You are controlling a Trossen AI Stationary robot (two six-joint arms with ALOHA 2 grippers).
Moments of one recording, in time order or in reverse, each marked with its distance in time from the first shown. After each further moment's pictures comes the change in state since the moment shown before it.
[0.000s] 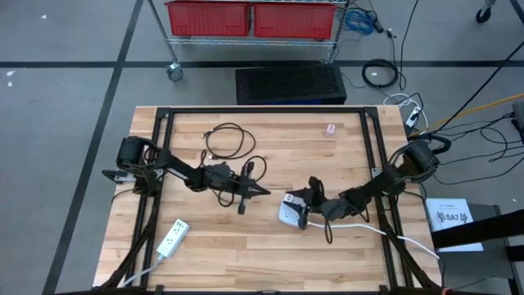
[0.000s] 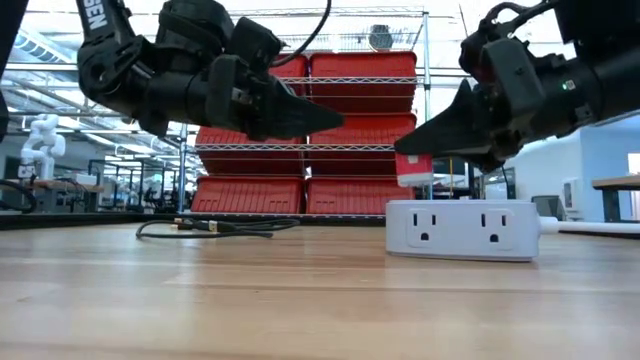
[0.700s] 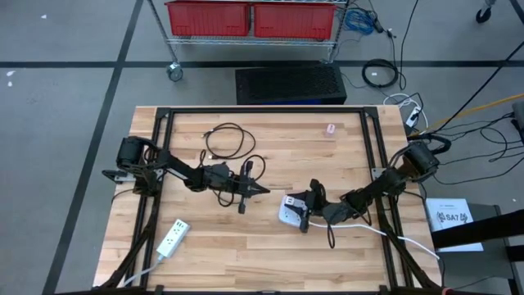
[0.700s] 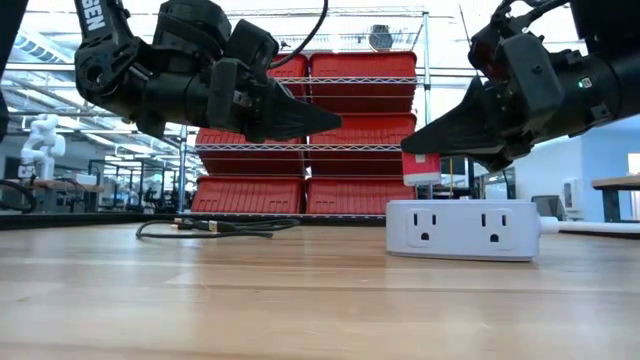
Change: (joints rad) left arm -0.001 -0.001 -0.010 0.015 -0.032 -0.001; right arm 0.043 0.010 0.000 0.000 0.039 -0.015
